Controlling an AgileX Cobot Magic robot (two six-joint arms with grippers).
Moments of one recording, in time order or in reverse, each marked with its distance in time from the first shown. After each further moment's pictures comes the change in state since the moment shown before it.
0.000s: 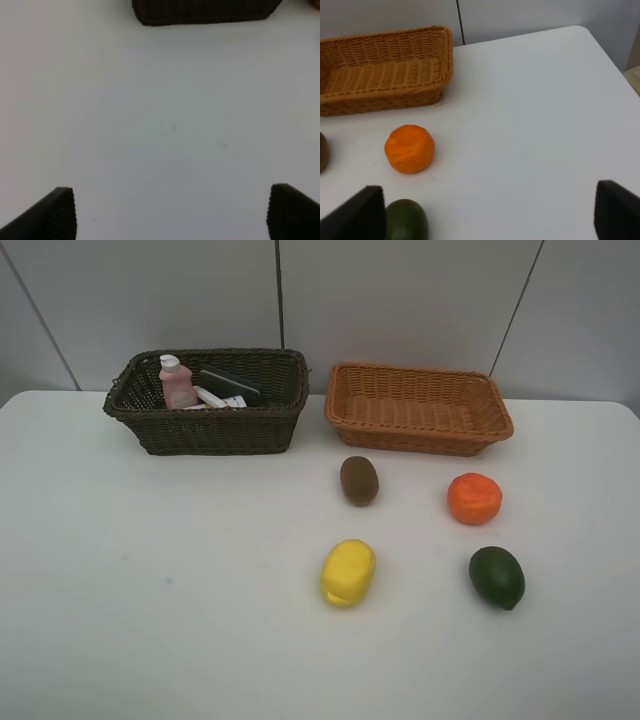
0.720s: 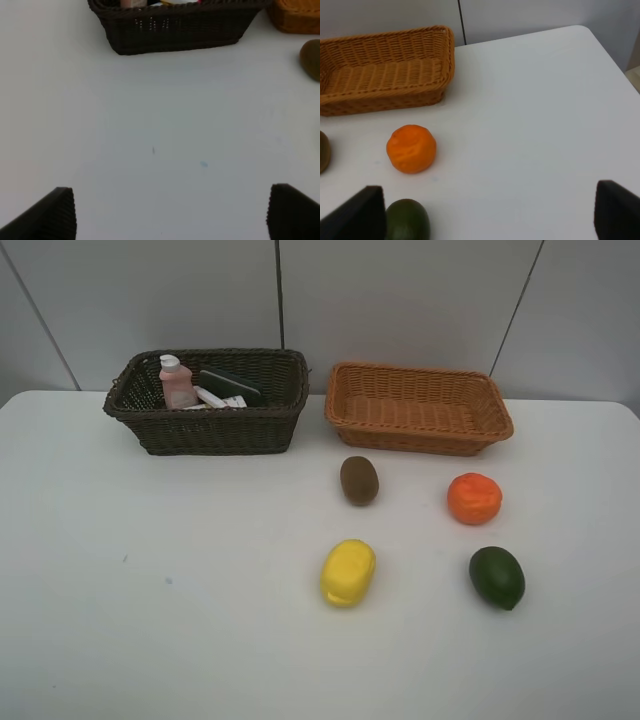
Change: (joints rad) left arm 0.000 -0.053 0.039 -0.063 -0.066 0.064; right arm 0.000 0.000 0.000 0.005 0.000 0.000
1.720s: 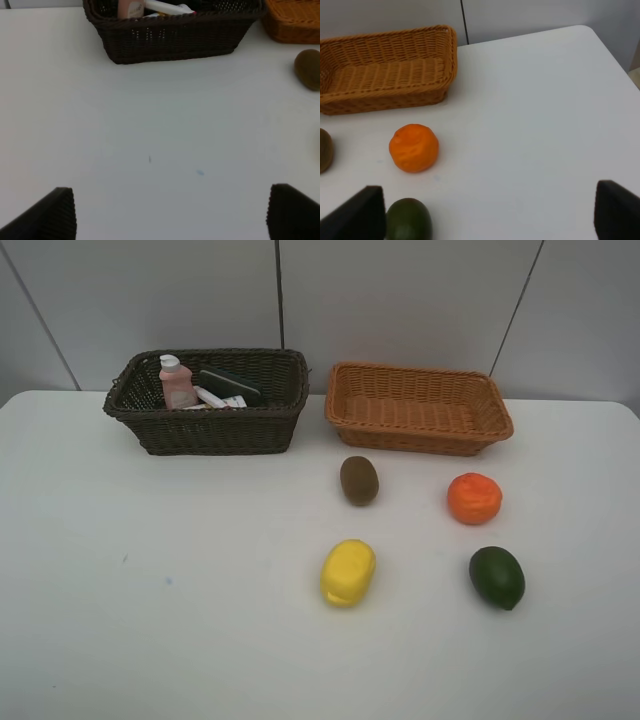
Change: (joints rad) left arm 0.000 0.000 0.000 -0.010 -0.020 0.000; right arm 0.008 0.000 0.000 0.002 0.000 0.000
